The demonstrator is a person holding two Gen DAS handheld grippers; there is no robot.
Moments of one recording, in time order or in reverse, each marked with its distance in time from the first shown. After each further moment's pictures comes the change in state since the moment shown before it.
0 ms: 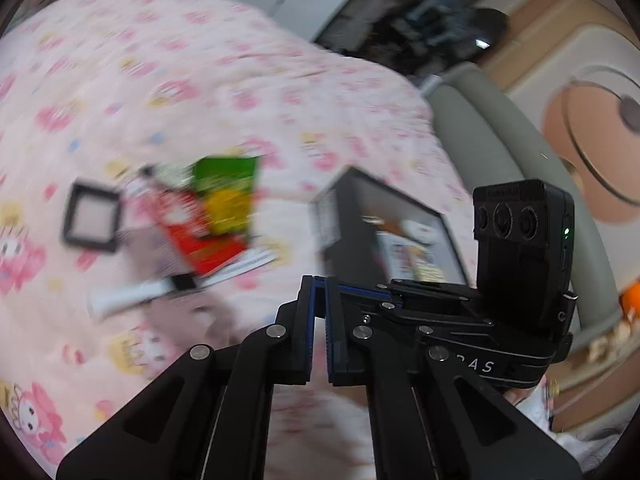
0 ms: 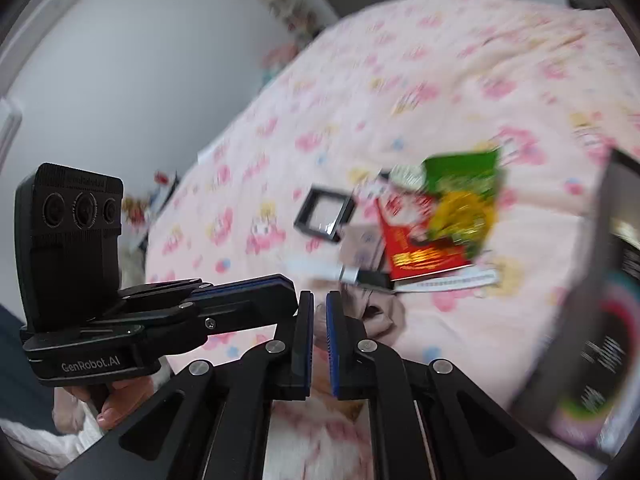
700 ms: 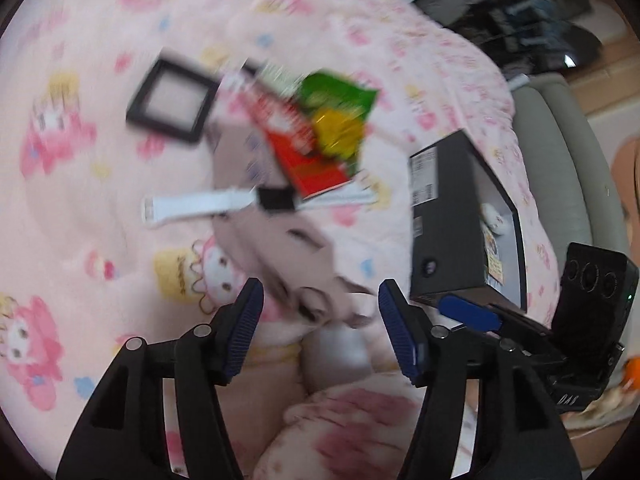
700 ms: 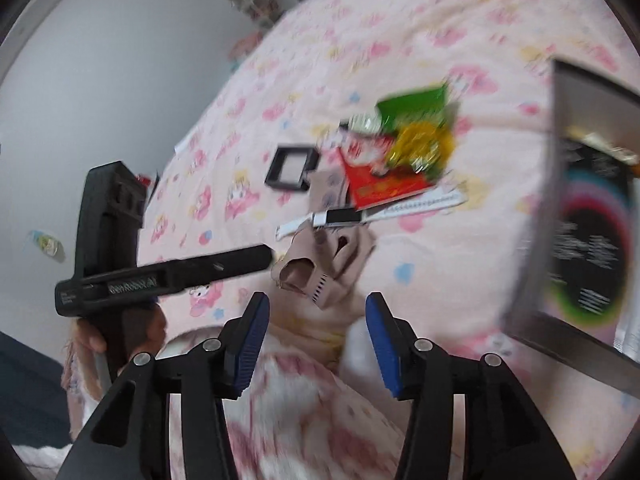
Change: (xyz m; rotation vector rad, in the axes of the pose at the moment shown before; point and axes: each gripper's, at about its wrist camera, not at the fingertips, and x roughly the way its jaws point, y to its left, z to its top) left arm 0.034 0.103 -0.040 -0.330 0.200 0.159; right arm 0.015 -0.023 -0.042 0.119 0.140 -0.029
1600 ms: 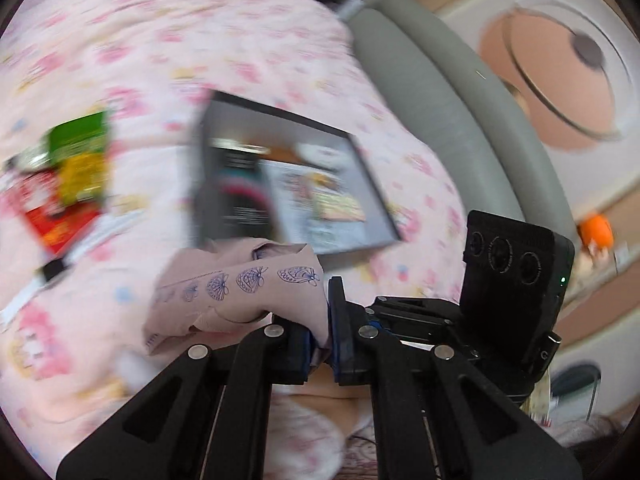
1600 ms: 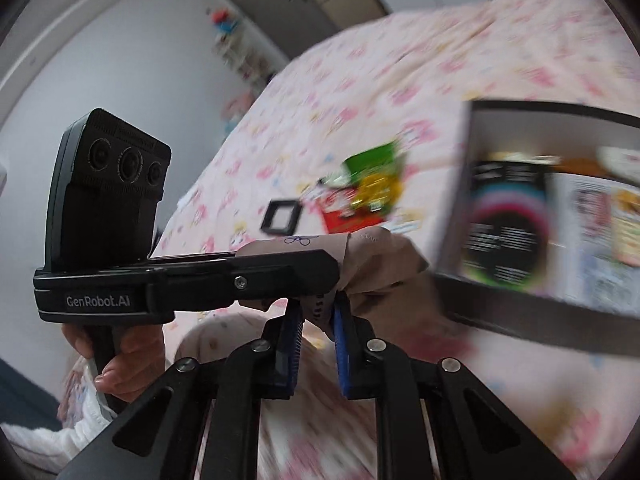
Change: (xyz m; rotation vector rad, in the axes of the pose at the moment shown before) left arm -0.002 -0.211 -0.058 0.531 0.114 -0.339; right arm -0.116 -0.021 -0.058 0.055 -0.293 -0.044
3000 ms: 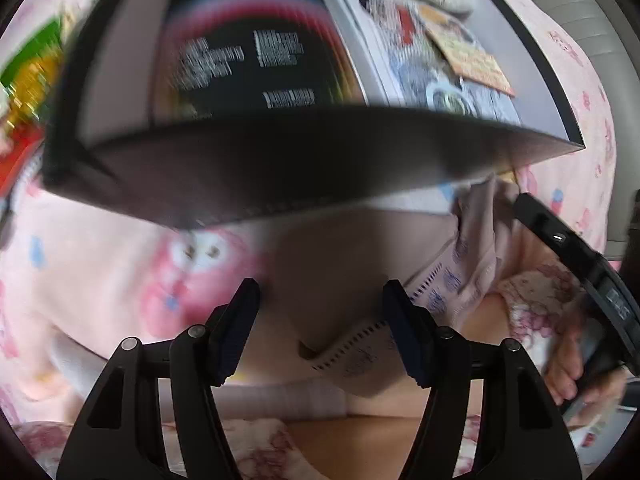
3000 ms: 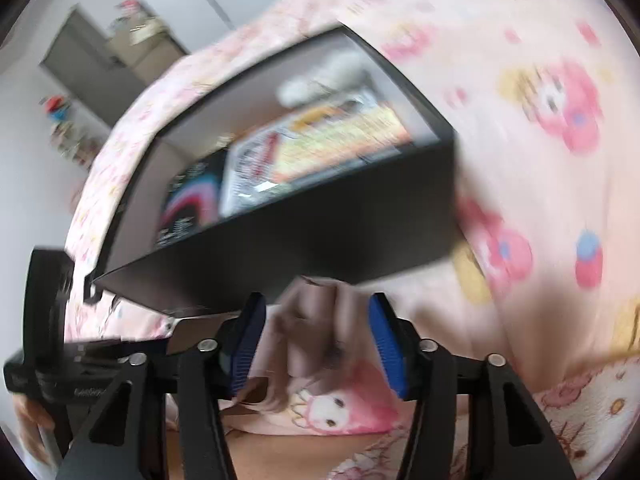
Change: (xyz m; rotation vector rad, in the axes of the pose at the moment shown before) left arm 0.181 0.038 -0.039 -0.102 0.433 0.429; right arm -0.062 -0.196 -0.071 0.440 -0.094 -0.462
